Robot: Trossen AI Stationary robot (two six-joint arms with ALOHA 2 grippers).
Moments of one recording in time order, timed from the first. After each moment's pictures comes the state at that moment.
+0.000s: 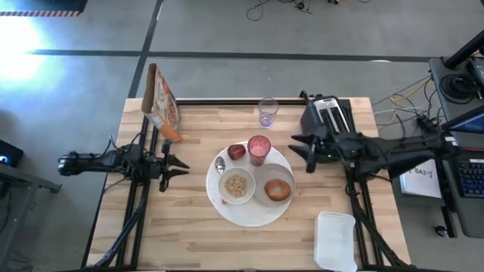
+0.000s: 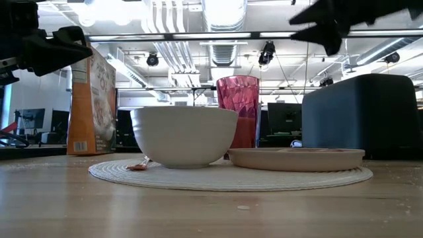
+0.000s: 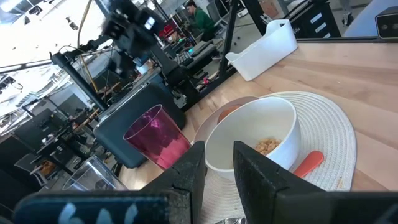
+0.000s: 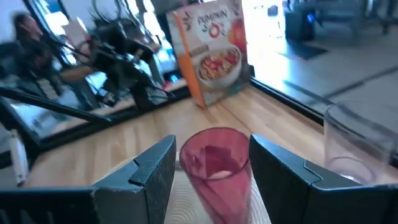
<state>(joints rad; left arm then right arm) -0.04 0.01 0.08 -0.14 0.10 0.64 0.04 0.76 0.55 0.05 0.31 0.29</state>
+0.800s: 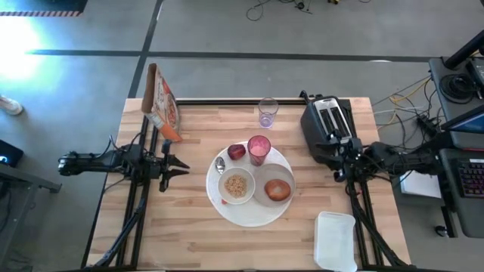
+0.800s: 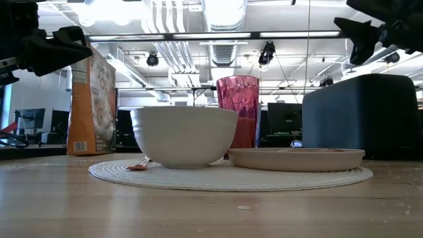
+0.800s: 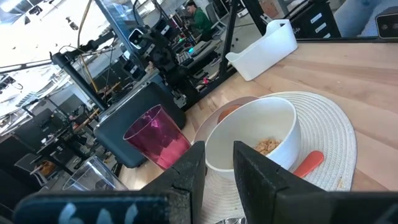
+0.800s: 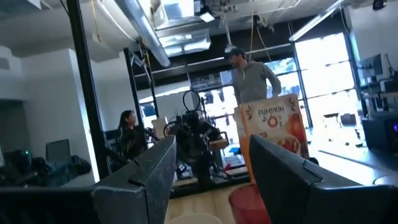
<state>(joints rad) -0.04 0.01 0.08 -0.14 0.10 0.64 0.04 0.06 0.01 0.40 0.10 0.16</state>
